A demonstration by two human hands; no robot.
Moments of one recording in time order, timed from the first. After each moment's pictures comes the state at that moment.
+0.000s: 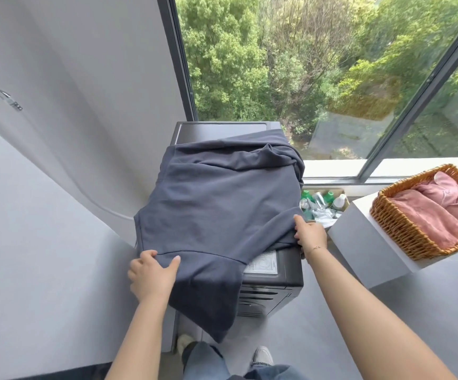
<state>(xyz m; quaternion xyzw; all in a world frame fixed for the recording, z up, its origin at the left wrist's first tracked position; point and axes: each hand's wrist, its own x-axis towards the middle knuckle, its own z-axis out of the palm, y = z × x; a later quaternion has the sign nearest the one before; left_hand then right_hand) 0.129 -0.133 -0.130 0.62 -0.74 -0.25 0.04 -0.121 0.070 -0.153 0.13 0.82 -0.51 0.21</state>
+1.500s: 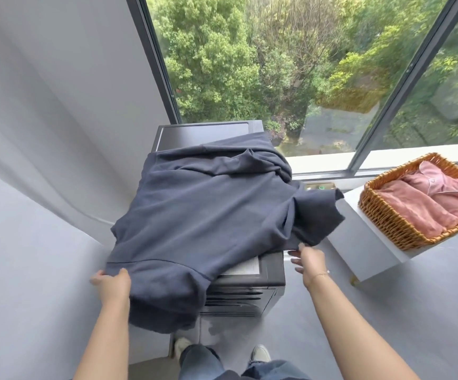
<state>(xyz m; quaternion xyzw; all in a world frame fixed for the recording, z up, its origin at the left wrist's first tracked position) 0.136 -0.159 -0.134 0.72 -0.53 -0.41 0.20 -0.096 0.123 -0.164 0.25 0.71 -0.60 0.27</state>
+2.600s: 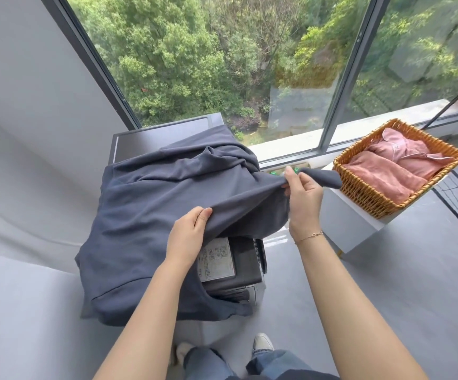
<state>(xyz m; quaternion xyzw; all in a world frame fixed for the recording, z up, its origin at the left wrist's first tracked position) -0.031 -0.050 -0.090 0.26 -0.88 -0.40 0.08 -0.154 0.128 -0.077 0.10 0.62 -0.78 0.04</state>
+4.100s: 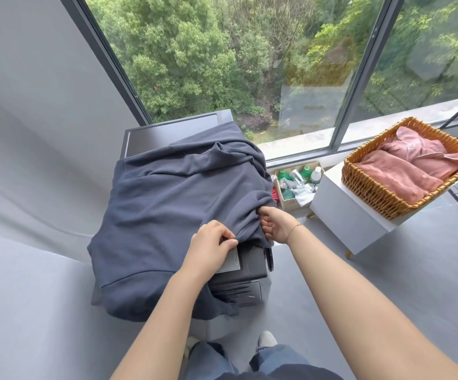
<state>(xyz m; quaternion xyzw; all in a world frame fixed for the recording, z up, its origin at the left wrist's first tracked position) -0.009 -0.021 -0.094 0.19 -0.92 -0.33 -0.02 -0.160 0.098 -0.169 0.18 0.60 -0.60 0.49</state>
